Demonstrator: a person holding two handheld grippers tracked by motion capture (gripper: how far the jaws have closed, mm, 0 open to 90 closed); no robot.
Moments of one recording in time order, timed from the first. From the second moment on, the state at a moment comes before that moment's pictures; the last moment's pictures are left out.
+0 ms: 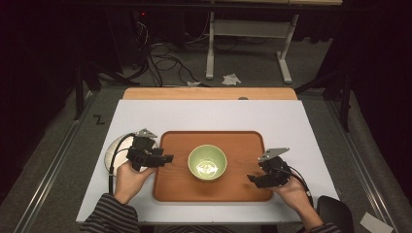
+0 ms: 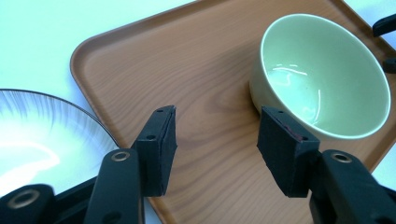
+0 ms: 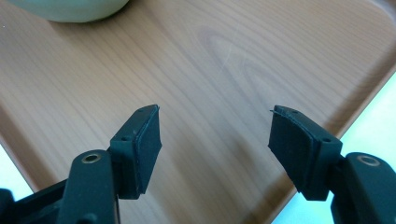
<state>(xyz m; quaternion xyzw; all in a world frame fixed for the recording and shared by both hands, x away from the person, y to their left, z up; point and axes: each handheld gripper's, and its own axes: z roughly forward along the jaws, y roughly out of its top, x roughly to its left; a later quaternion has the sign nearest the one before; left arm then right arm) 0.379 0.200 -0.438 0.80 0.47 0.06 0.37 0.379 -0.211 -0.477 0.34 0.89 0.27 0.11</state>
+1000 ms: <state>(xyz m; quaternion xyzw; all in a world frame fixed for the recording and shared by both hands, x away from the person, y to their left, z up) 0.367 0.186 -0.455 0.83 0.45 0.06 0.33 0.379 -0.211 -0.478 0.34 0.89 0.26 0.11</state>
